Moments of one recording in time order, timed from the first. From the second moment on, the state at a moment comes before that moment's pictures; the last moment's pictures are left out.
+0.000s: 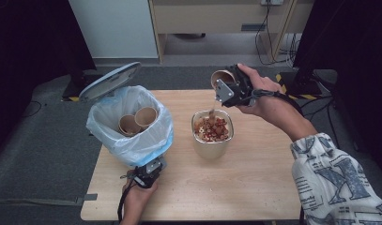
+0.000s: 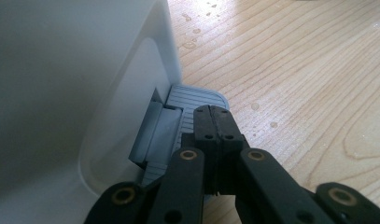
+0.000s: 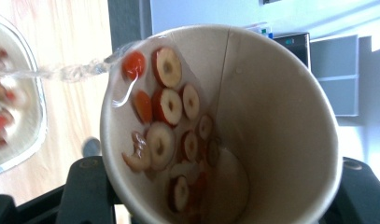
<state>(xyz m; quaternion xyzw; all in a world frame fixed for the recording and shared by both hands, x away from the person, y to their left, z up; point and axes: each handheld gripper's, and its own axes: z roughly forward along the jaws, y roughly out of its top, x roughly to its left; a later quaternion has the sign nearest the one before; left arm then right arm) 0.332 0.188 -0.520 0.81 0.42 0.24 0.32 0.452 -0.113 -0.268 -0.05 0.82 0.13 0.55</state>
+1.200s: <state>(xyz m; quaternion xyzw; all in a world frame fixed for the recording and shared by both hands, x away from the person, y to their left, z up) 0.332 0.188 -0.520 0.81 0.42 0.24 0.32 0.453 -0.119 -0.268 -0.05 0.82 0.11 0.56</state>
